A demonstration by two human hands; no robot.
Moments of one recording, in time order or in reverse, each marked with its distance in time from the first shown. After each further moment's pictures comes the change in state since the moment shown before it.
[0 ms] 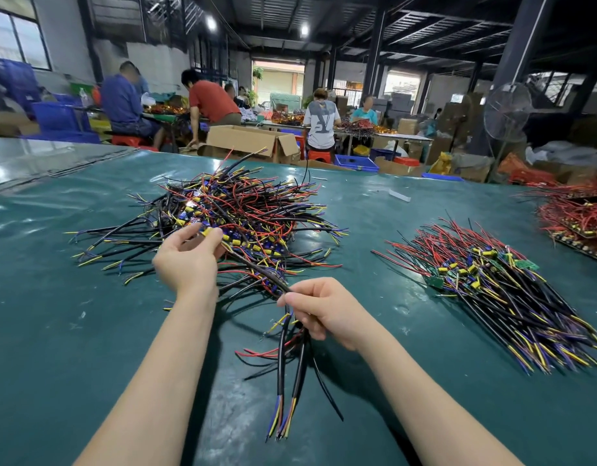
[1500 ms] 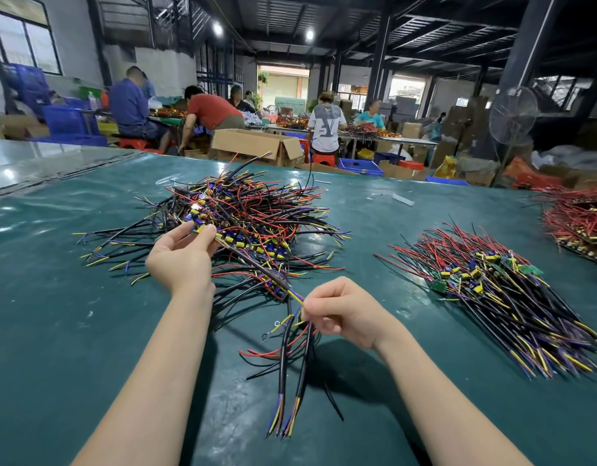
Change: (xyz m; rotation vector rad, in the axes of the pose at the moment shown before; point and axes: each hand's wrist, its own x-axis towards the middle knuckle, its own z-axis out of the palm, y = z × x) left_hand 0.008 0.015 0.001 -0.104 0.057 0.043; right_hand -0.006 -0.015 -0.020 0.078 -0.150 -0.078
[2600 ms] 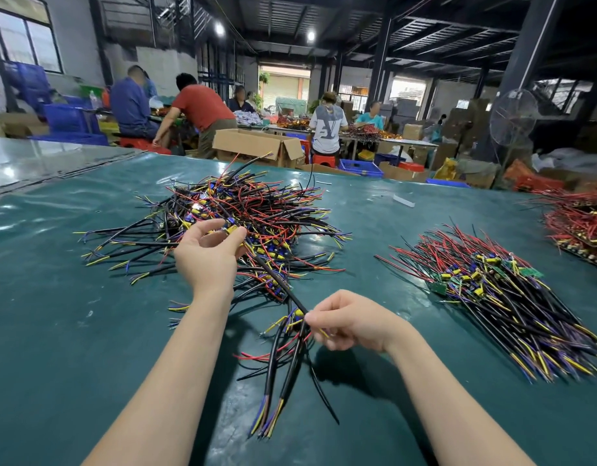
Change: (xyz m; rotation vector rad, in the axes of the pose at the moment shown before) left_hand -0.019 -0.010 0.005 0.189 -0.212 0.084; right_hand -0.005 0.011 -0.012 -0.209 -0.058 0.238
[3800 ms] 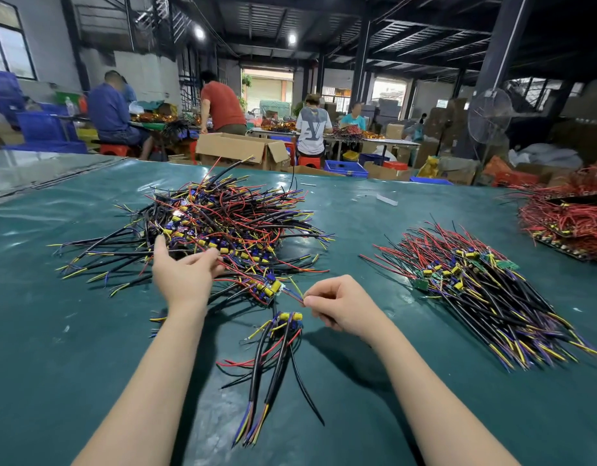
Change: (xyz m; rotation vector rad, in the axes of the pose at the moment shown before) left_hand 0.015 -0.017 -0.016 0.030 -0.013 -0.029; right_hand 0.004 -0.003 -0.004 -0.223 0.425 -0.151
